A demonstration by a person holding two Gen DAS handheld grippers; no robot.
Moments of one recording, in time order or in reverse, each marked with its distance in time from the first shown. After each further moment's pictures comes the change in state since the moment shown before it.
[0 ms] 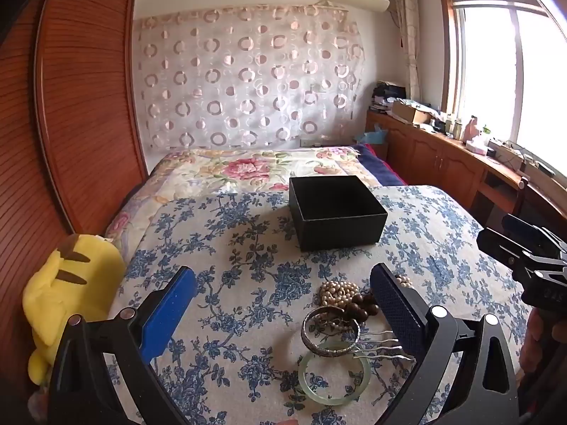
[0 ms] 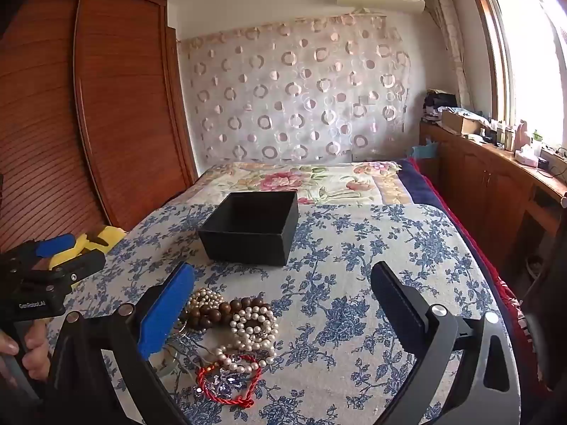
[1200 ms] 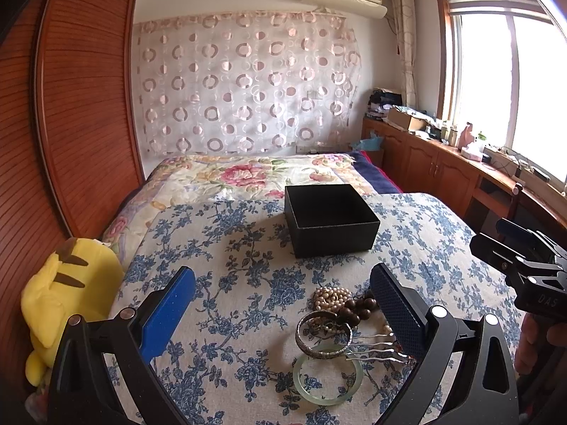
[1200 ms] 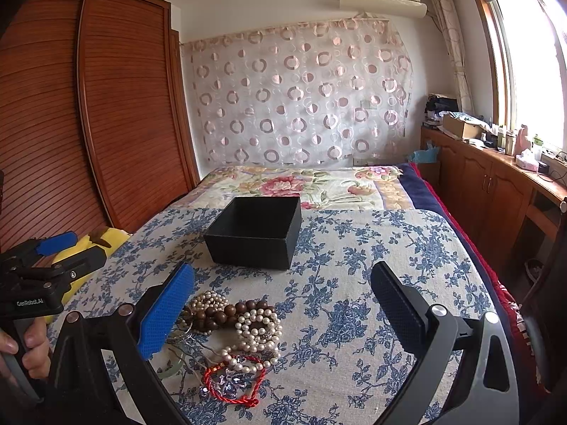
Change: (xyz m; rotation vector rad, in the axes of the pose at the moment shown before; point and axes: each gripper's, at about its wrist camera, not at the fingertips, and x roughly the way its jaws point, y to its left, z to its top) left arm -0.011 -0.003 0.005 -0.008 -0.027 -0.019; right arm -0.005 0.004 0.002 -0.005 -0.012 -0.003
